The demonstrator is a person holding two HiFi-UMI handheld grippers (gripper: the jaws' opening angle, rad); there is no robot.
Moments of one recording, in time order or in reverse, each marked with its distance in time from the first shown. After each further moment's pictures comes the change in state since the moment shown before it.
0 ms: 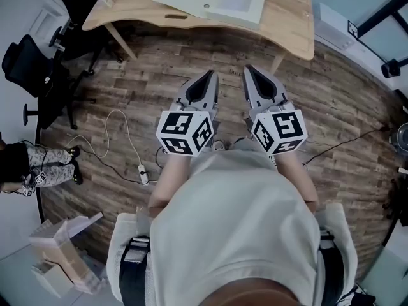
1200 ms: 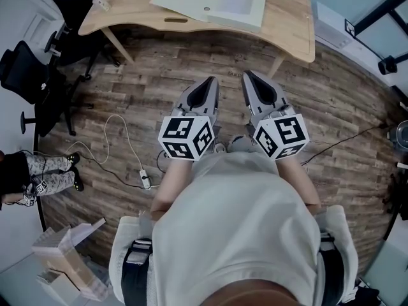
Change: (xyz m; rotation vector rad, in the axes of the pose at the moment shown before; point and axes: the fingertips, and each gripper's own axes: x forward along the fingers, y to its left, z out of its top) left arm 0.004 0.030 -0.007 -0.053 0.030 -0.020; right arm 0.022 0.015 -0.003 0.028 0.006 0.017
